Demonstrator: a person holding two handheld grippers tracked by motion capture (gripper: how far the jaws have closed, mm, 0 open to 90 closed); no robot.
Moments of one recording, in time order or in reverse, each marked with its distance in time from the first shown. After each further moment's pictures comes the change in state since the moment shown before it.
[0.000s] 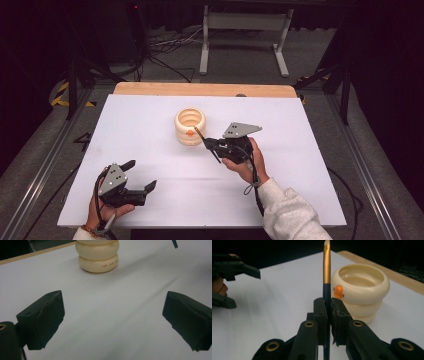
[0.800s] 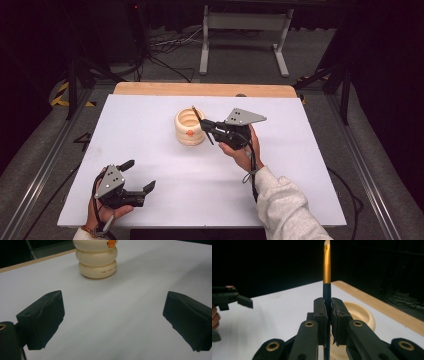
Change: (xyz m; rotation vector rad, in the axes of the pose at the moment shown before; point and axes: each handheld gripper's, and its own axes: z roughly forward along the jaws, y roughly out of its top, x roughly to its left) left arm 0.001 -0.001 -0.005 -0.059 0.001 -0.005; right arm -0.020 0.026 0.005 -0.200 -0.010 -0.033
